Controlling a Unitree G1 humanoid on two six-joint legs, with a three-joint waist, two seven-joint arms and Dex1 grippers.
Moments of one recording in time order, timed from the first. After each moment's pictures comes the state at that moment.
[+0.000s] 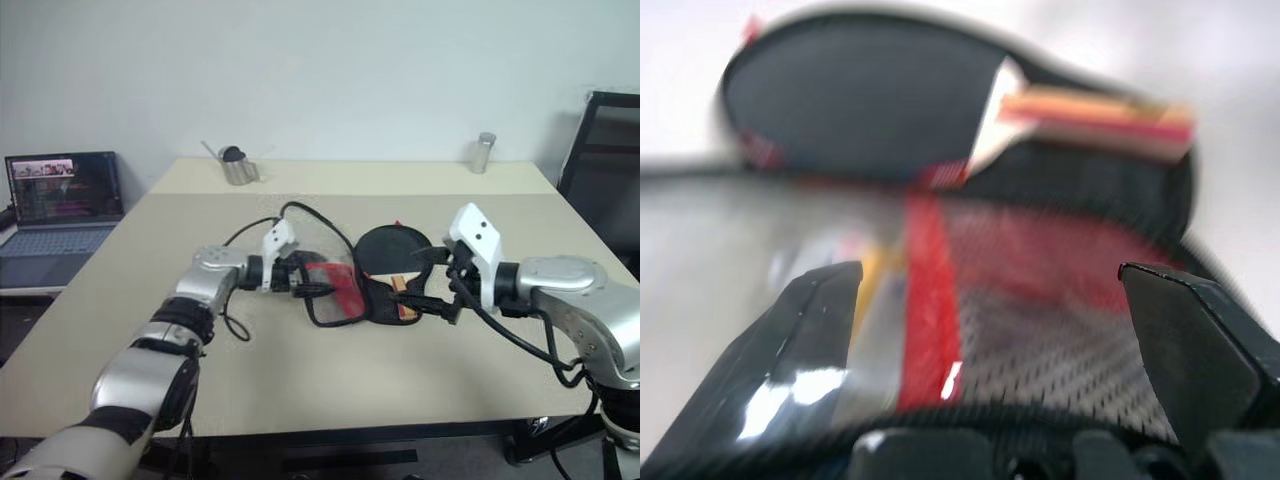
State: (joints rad) left arm -1.11 0.39 -0.11 1.00 -0.10 0.01 -1.29; right arm -0.61 -0.87 -0.09 -0.50 0.69 1.02 0.79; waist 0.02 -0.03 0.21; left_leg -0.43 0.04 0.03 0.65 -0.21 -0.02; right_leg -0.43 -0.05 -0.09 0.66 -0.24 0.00
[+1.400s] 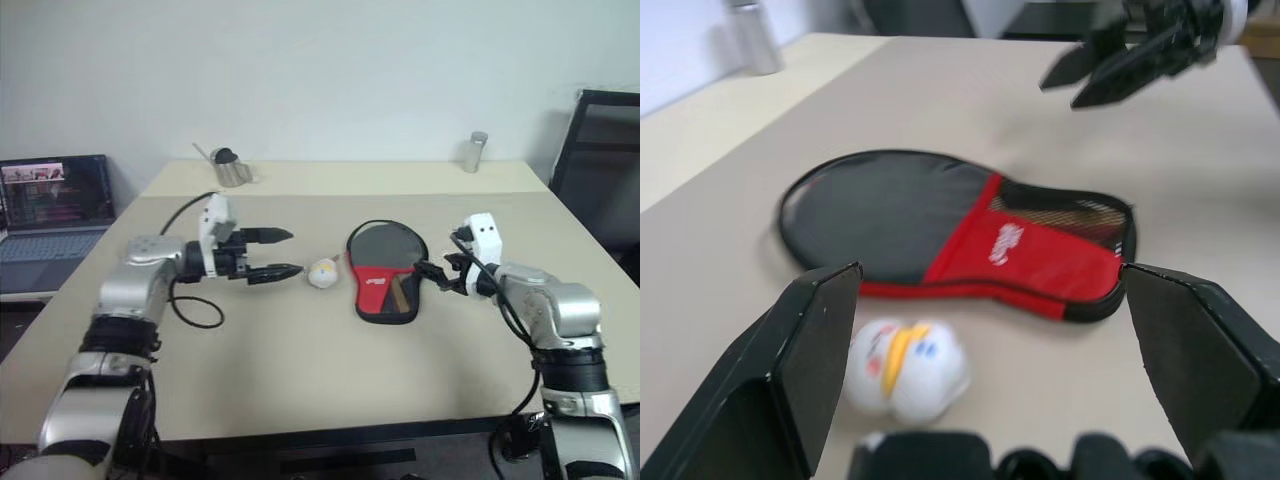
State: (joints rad) left arm -0.83 0.63 0.07 0.44 -0.26 0.27 -1.28; right arm -0.72 -0.50 -0.10 0.11 0.50 0.98 0.41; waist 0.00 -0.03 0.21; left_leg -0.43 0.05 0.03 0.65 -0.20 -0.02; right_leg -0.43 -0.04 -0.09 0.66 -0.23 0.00
